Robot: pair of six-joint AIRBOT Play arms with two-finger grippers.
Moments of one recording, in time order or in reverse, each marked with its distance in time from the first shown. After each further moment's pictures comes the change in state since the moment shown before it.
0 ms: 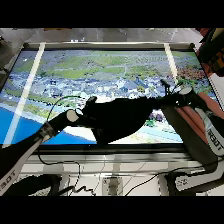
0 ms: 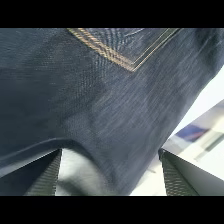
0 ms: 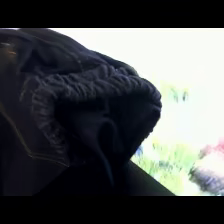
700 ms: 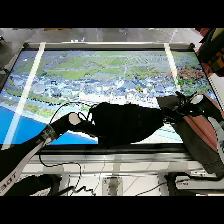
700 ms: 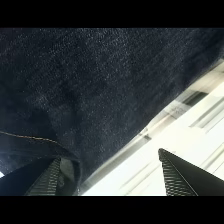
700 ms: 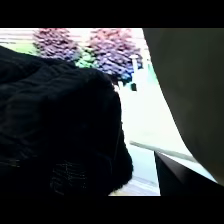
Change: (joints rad) left arm -0.060 -0.007 -0.060 -0.068 -0.118 -0.058; right arm -0.157 0.090 -0.212 -0.261 0.095 0.245
